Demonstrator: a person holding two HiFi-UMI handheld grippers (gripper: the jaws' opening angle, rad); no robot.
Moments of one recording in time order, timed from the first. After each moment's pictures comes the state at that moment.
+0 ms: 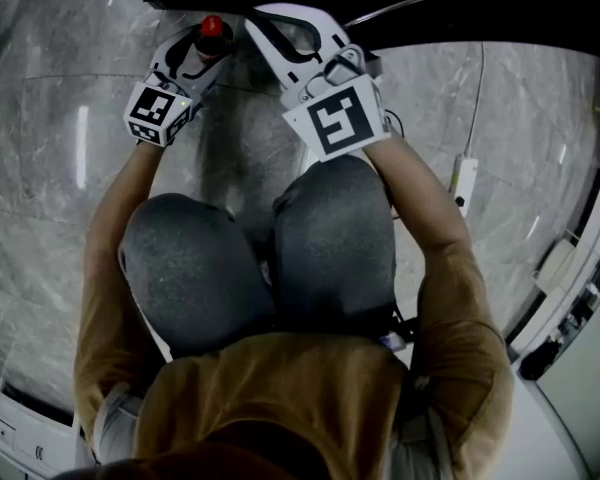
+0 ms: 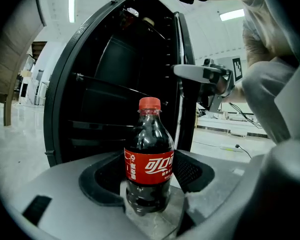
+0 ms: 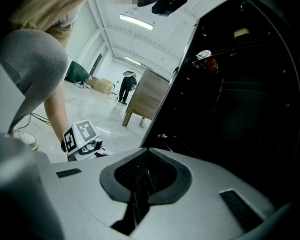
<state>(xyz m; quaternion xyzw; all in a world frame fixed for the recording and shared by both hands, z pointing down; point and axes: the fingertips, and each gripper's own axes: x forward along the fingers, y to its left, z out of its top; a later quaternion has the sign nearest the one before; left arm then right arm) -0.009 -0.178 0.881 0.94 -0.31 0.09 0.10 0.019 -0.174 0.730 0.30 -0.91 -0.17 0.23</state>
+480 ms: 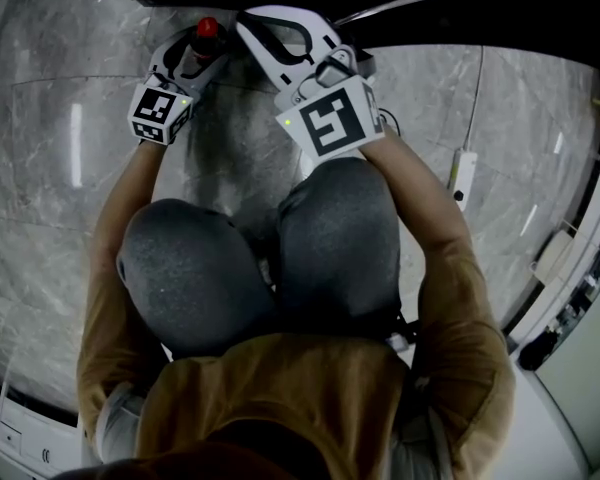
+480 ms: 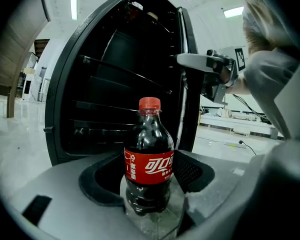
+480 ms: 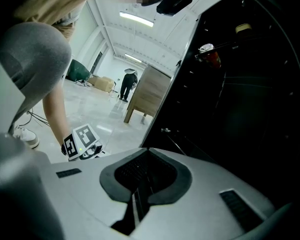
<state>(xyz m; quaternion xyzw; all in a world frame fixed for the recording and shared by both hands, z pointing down) -0.008 -0.180 0.919 0.93 -0.33 0.10 0.11 0.018 -0.173 0.747 0.30 -0.91 -0.16 0.24</state>
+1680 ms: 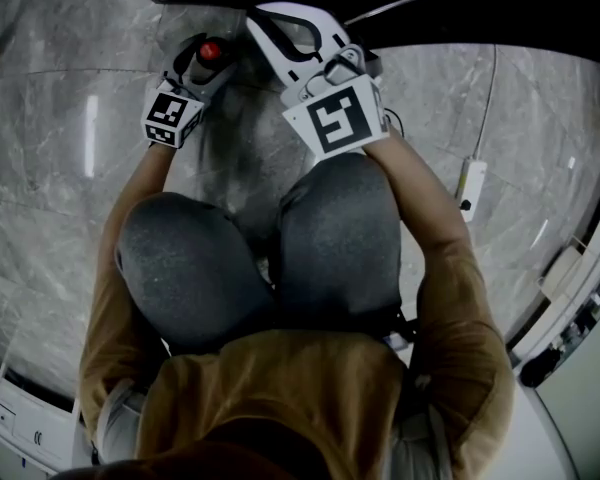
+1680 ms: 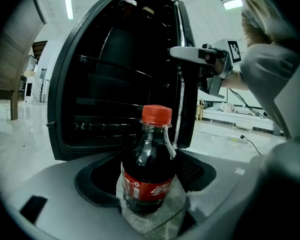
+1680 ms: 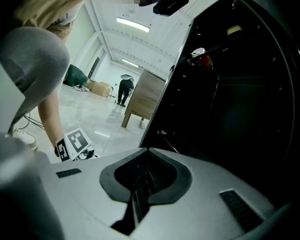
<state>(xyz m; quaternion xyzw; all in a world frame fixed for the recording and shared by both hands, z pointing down) -0.008 -0.165 0.940 0.92 -0.34 0.14 0.11 0.028 -0.177 0.747 0.31 -0.91 -0.16 0.21</state>
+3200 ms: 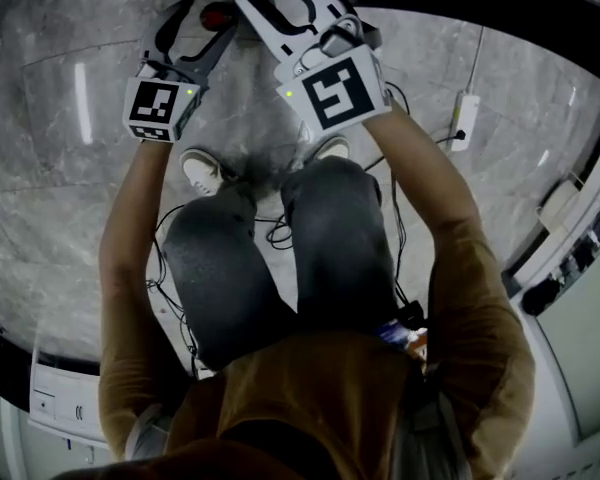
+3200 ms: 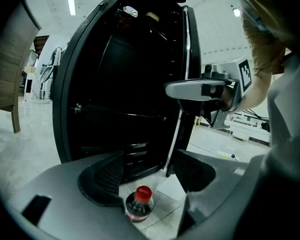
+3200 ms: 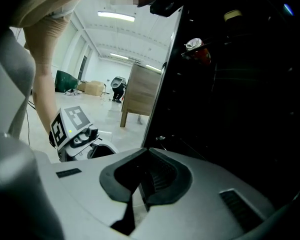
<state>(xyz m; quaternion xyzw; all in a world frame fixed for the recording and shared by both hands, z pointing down) -0.019 -0.171 0.790 0.92 -0.33 0.13 0.14 0.001 -0.185 0.695 0.32 -0.91 -0.06 0.25</state>
